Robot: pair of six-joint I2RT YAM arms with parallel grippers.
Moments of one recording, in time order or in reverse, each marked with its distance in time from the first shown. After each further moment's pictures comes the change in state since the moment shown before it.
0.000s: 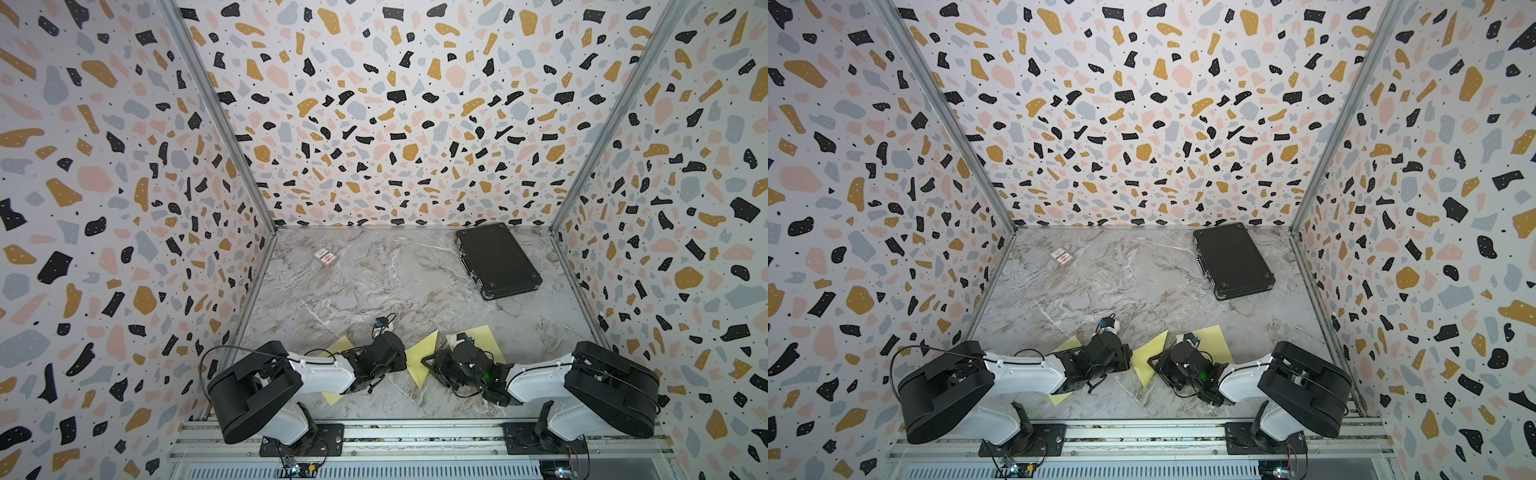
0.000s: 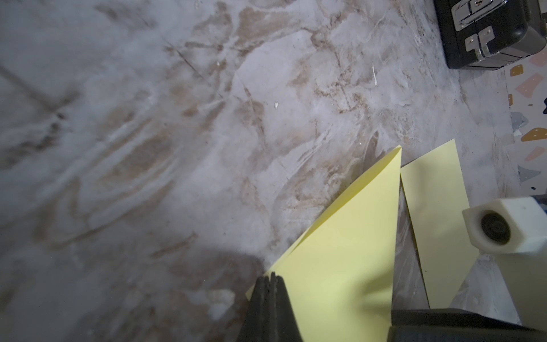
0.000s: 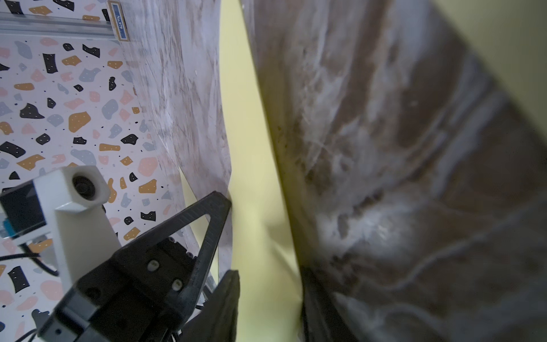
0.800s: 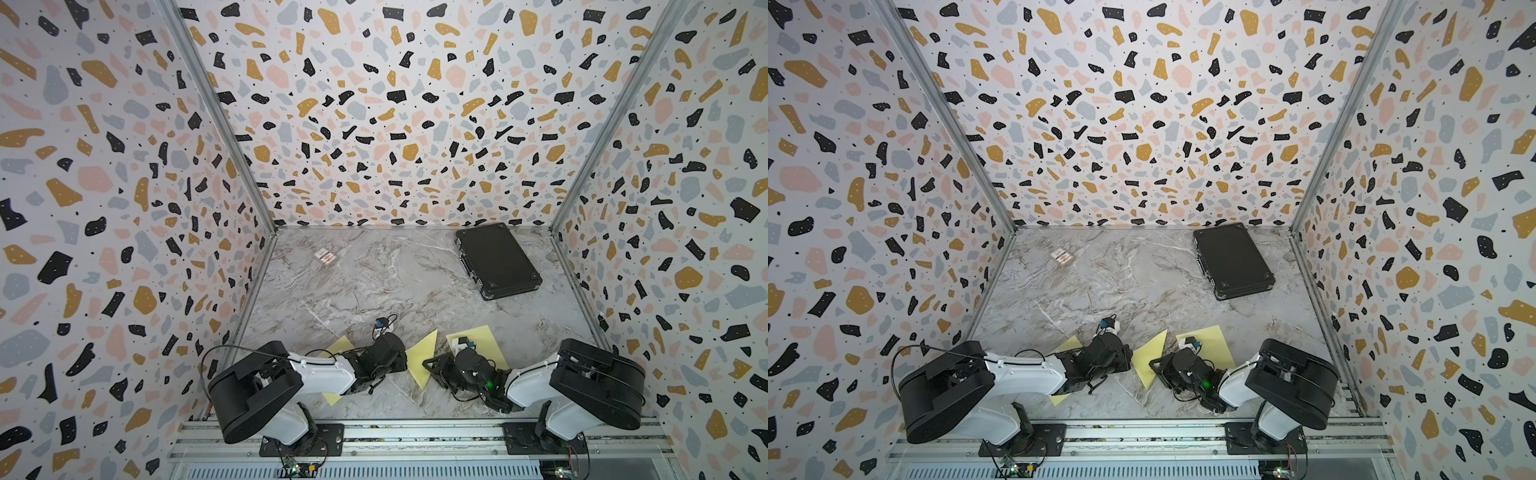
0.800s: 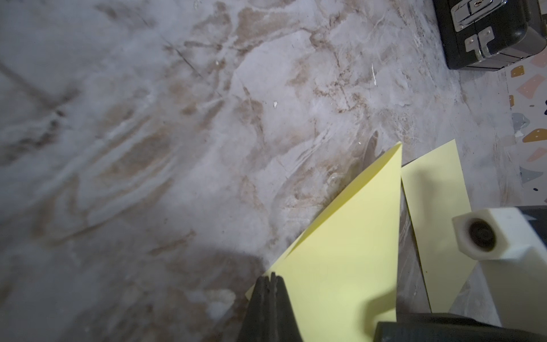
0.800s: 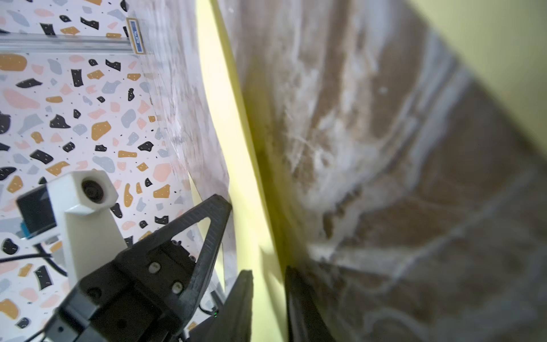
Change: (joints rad) left arm -0.013 0.002 0.000 0.001 -0.018 -0.008; right arm 0.020 0.026 -0.061 0.148 0.059 0.055
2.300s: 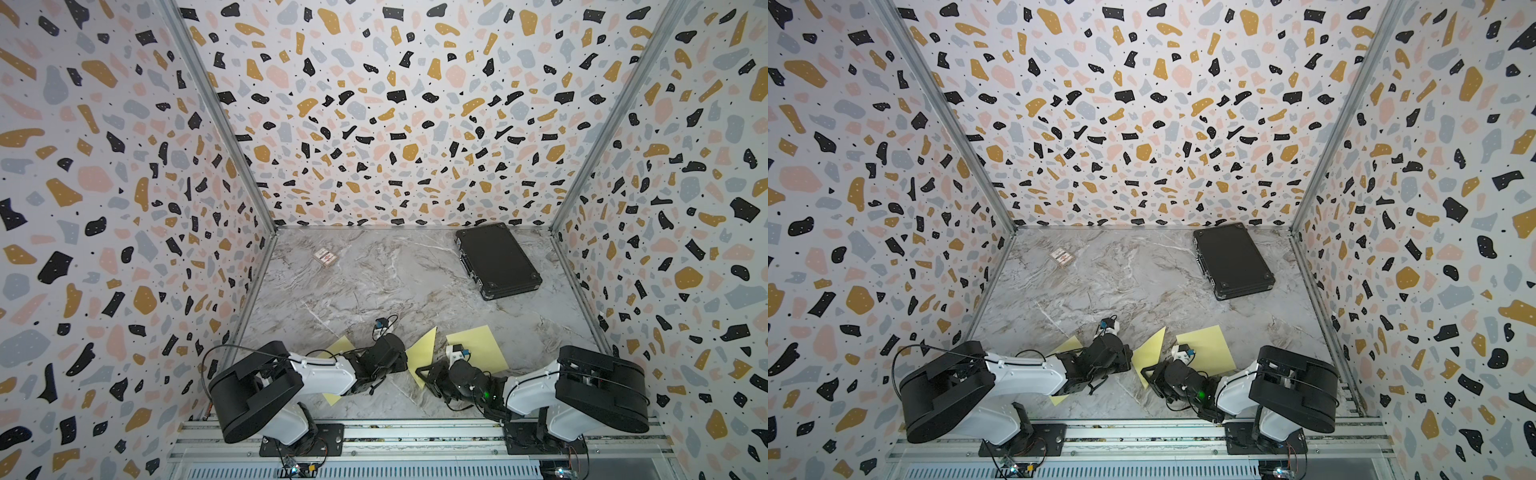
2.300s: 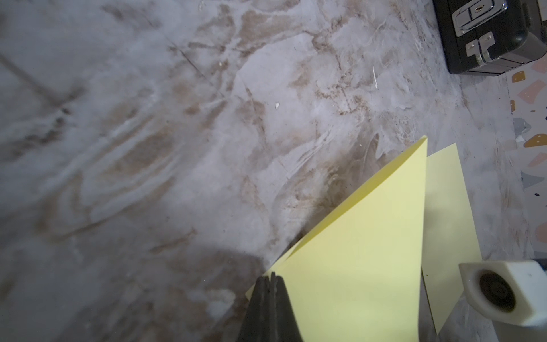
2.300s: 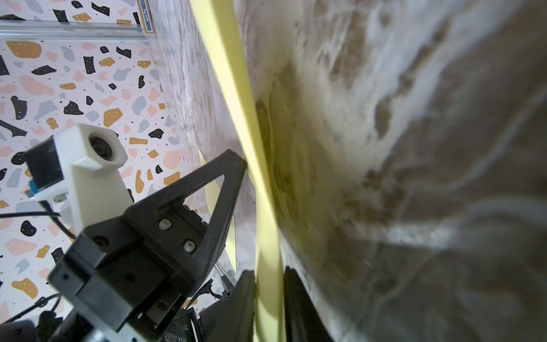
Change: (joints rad) left arm -0.010 0.003 0.000 0.001 -0.020 -0.017; right arm 0.169 0.013 0.014 0.031 0.120 0.092
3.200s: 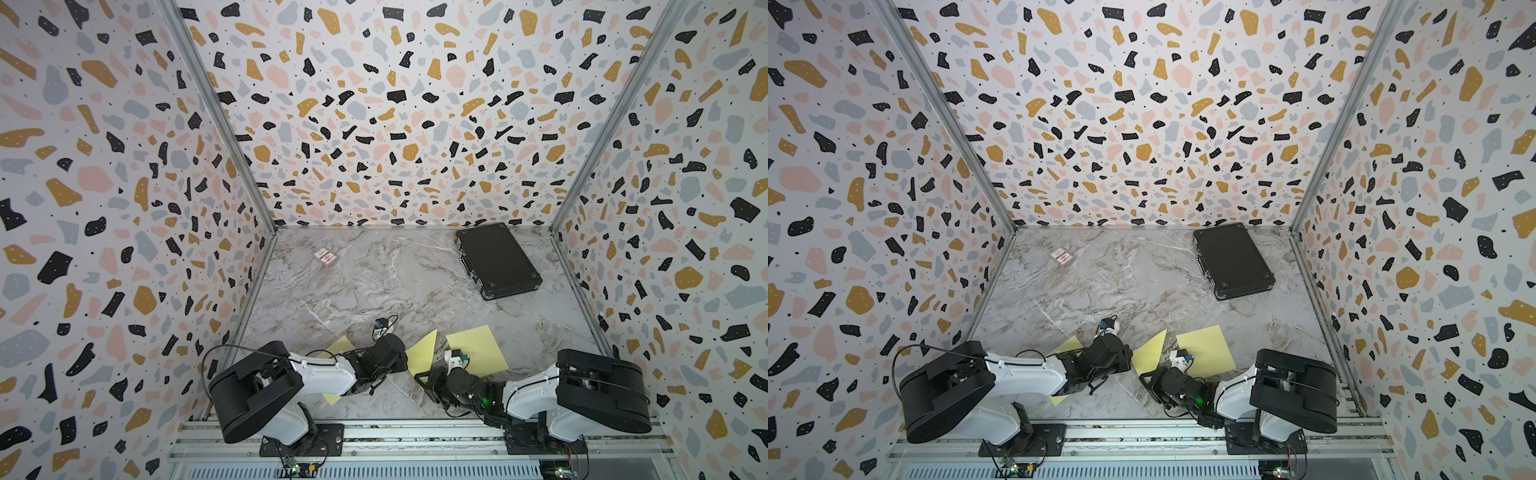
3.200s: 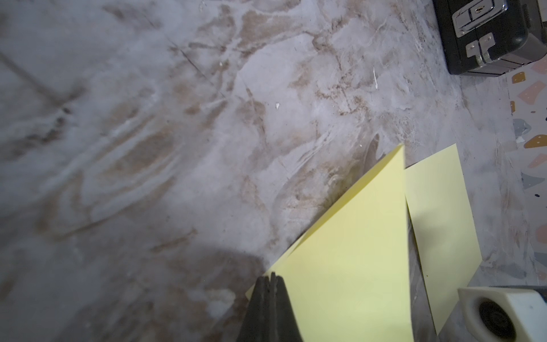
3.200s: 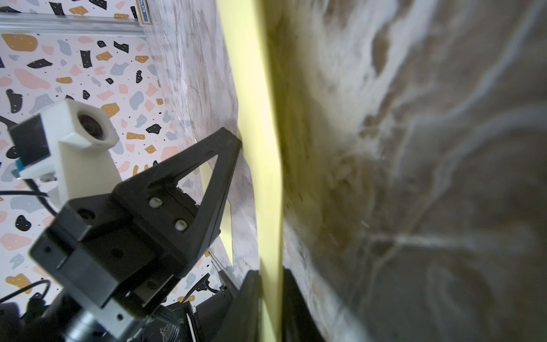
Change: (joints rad) left arm -0.002 0.000 0.000 -0.001 -0.004 -0.003; right arm 0.069 0.000 0.000 -0.018 0.060 0.034
